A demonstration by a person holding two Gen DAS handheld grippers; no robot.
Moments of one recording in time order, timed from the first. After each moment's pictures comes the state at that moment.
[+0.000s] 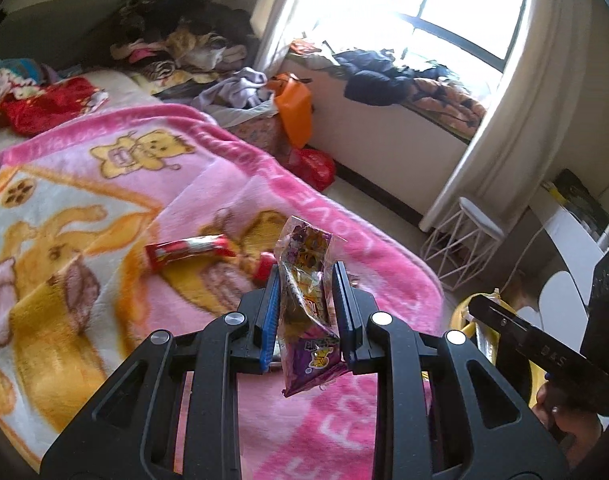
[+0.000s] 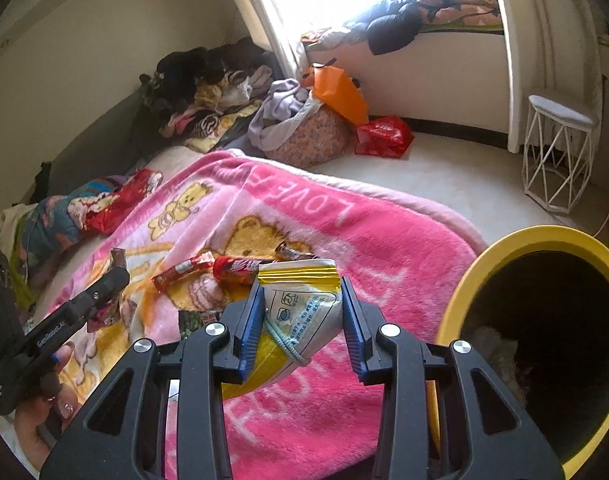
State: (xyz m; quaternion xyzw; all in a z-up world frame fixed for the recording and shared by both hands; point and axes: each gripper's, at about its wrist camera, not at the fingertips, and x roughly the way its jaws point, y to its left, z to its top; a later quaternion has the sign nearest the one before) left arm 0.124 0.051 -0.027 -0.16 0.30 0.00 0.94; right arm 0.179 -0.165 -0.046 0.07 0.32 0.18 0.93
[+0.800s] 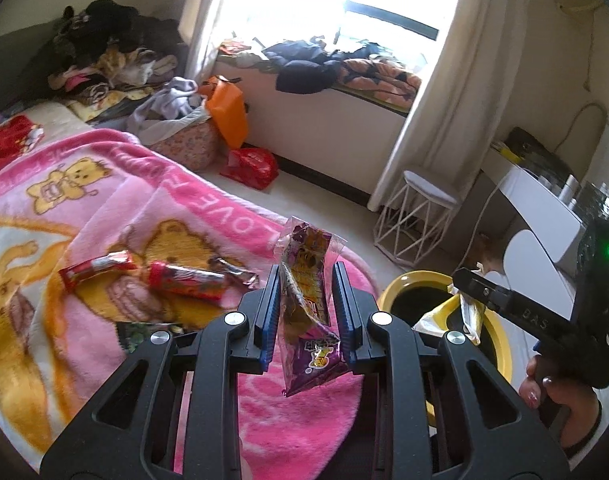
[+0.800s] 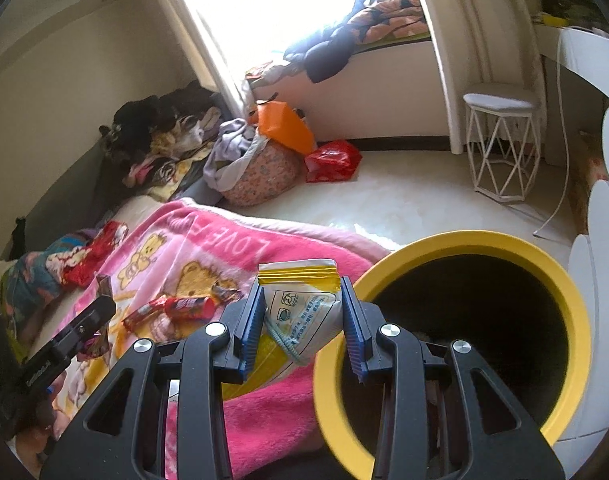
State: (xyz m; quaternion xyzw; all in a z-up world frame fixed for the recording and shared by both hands) left arm 0.134 -0.040 -0.011 -0.10 0.30 -0.10 0.94; right arm 0.156 -0.265 -0.028 0.13 0.28 0.10 0.95
